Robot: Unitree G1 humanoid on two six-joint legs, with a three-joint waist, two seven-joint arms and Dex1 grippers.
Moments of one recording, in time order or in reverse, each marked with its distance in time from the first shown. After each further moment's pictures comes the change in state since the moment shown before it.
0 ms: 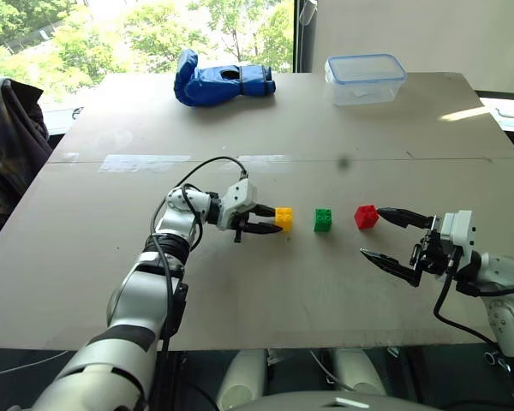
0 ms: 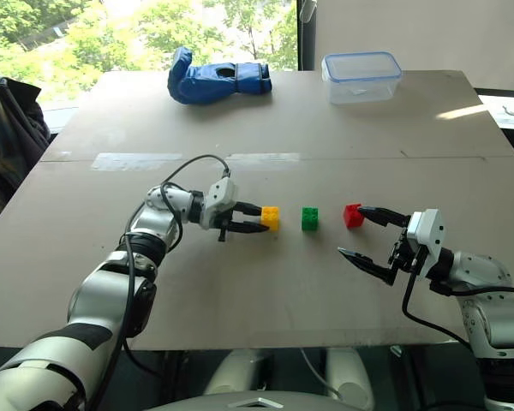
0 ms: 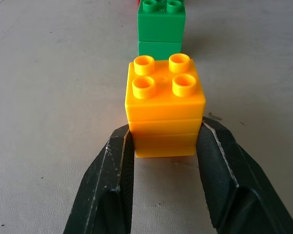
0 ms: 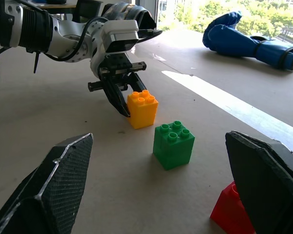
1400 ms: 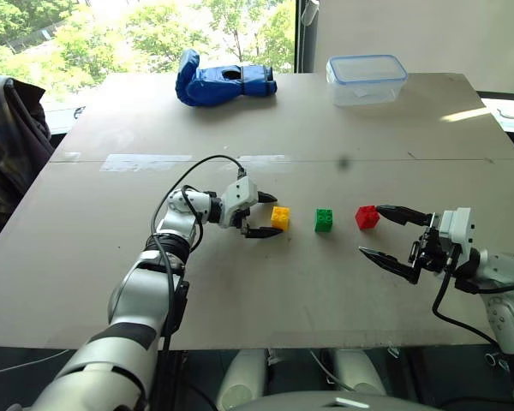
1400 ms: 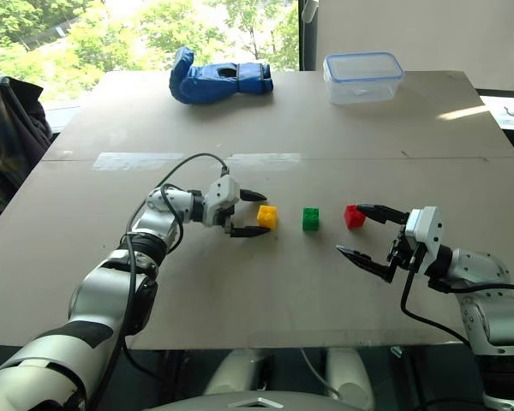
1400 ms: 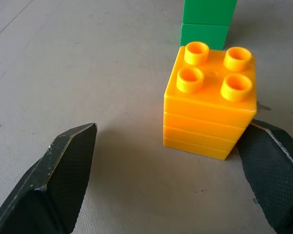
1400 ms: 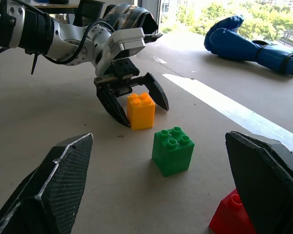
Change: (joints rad) left arm -0.011 -0.007 0.003 0.057 0.029 -0.038 0.127; right arm -0.018 0.000 0.006 -0.002 -0.006 0.002 -0.011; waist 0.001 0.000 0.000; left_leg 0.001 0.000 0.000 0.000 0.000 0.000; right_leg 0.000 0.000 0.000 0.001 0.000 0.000
